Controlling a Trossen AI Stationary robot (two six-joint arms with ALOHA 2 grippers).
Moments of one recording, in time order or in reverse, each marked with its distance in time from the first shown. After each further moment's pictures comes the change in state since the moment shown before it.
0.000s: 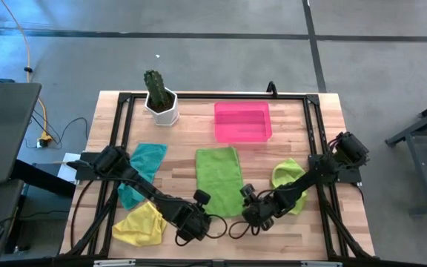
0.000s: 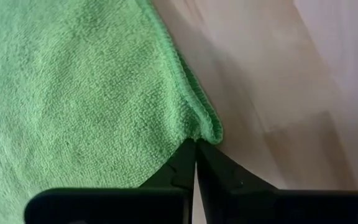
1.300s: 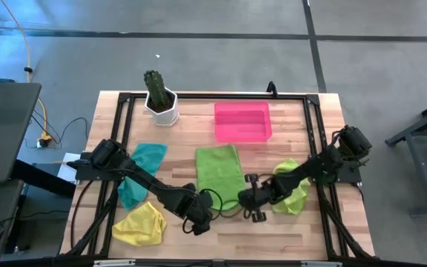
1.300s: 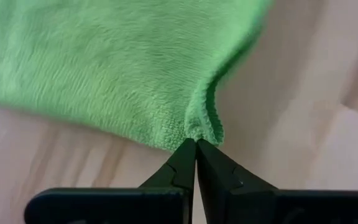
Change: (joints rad) left arm 0.060 -0.083 0.000 -0.083 0.111 -0.877; right arm -0.124 -0.080 -0.004 -0.049 -0.141 0.377
